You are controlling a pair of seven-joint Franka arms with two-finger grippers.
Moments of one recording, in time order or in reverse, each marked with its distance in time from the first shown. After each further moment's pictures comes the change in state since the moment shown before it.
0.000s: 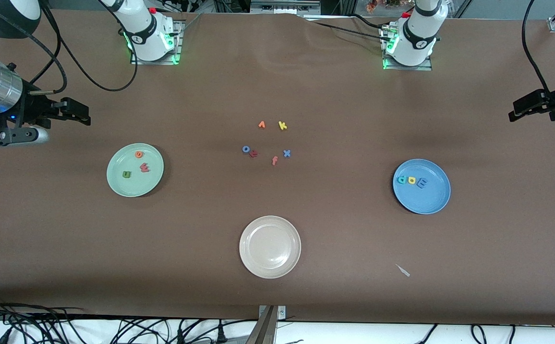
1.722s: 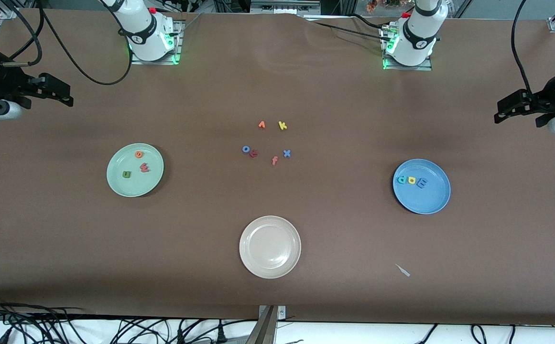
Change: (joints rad) left arm -0.011 0.003 -0.038 -0.012 0.000 0.039 0.061; right arm -0.007 -0.081 -0.013 0.000 -0.013 -0.061 -0.001
